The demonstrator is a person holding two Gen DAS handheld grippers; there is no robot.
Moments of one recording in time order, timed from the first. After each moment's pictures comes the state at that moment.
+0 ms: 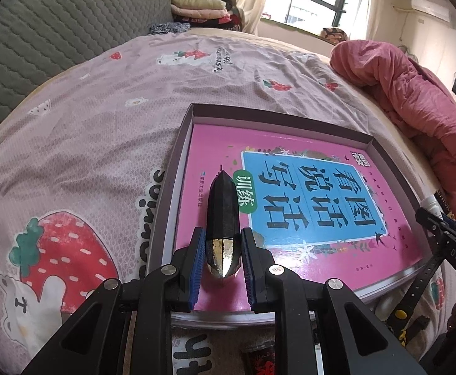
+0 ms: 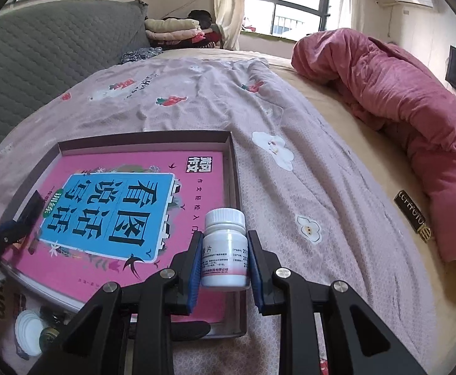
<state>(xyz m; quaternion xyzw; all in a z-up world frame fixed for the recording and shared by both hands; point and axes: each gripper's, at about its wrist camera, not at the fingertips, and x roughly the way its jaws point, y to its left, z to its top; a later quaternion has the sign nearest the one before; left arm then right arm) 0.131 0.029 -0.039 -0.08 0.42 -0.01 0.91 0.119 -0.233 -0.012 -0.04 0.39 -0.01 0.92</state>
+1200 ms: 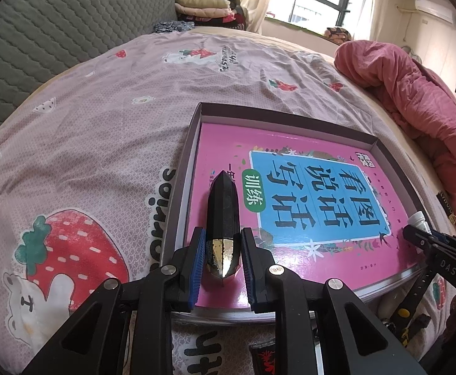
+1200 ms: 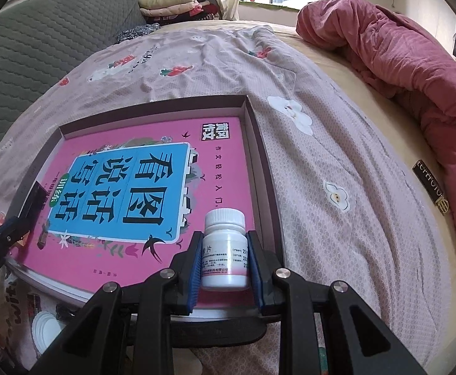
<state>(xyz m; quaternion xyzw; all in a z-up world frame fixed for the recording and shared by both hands) 0.128 0.035 -0.038 -0.08 0.42 0.00 0.90 0.128 -0.220 -0.028 -0.01 0.46 0.01 0.89</state>
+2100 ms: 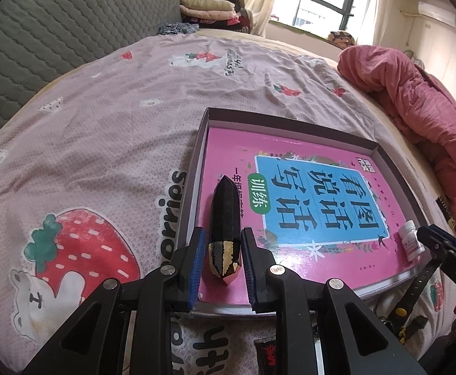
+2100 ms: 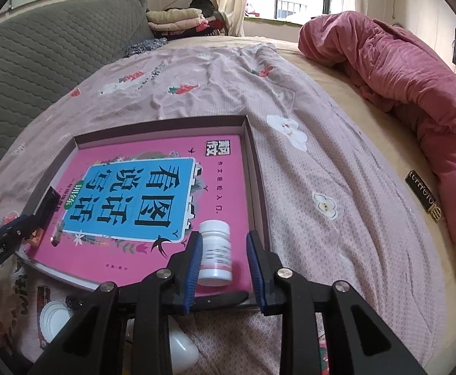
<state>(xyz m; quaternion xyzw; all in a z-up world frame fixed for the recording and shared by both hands) 0.122 0.042 -0.031 -0.09 0.41 0.01 0.91 0.106 -0.227 -0.007 -0.01 0.42 0.02 0.91</state>
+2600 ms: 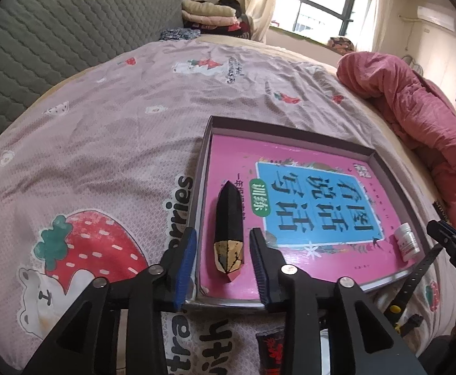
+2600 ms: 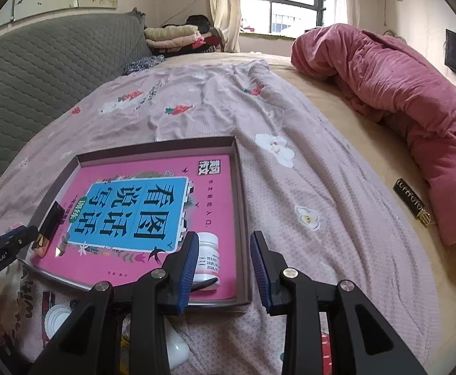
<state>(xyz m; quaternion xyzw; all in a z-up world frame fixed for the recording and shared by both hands) 0.110 0.048 -0.020 -0.09 0.40 0.01 0.91 0.094 -0.240 0.012 0.00 0.38 0.01 0.92</state>
